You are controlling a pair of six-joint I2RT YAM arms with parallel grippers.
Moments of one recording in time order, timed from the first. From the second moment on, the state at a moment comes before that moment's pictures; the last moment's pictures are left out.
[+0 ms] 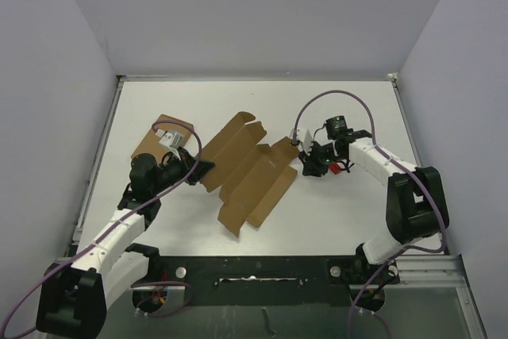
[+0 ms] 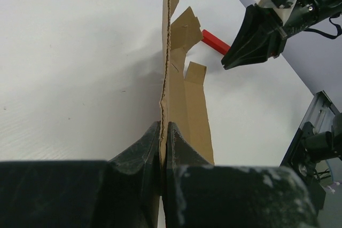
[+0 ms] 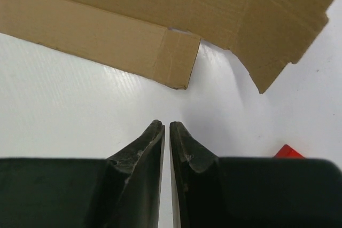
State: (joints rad) left arm -0.23 0.93 0.37 0.39 0.60 -0.46; right arm 0.23 1.56 1.00 -0.63 -0.63 -0.82
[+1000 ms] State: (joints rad) left arm -0.23 0.97 0.37 0.41 0.62 -0.50; right arm 0.37 1.69 1.00 -0.48 -0.49 -0.73
